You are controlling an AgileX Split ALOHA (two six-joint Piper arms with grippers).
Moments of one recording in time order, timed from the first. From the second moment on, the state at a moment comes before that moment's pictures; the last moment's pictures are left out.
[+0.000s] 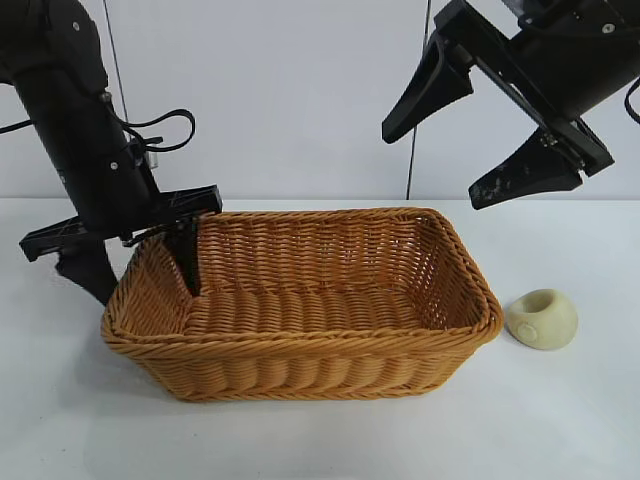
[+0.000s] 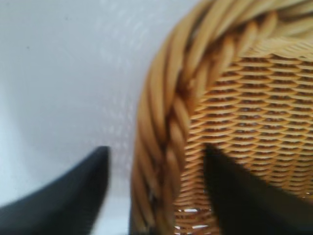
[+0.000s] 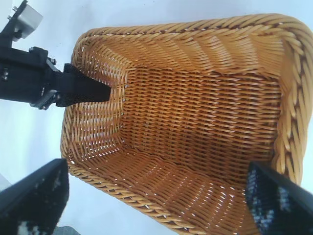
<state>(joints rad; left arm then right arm) -0.29 2.11 -1.45 -0.34 0.91 -0.23 0.16 1.62 -1.06 0.86 0.78 -0.36</state>
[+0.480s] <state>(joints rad) -0.29 2.02 -1.75 -0.19 1.16 -0.22 0.16 1.62 -1.06 0.86 0.78 -0.36</state>
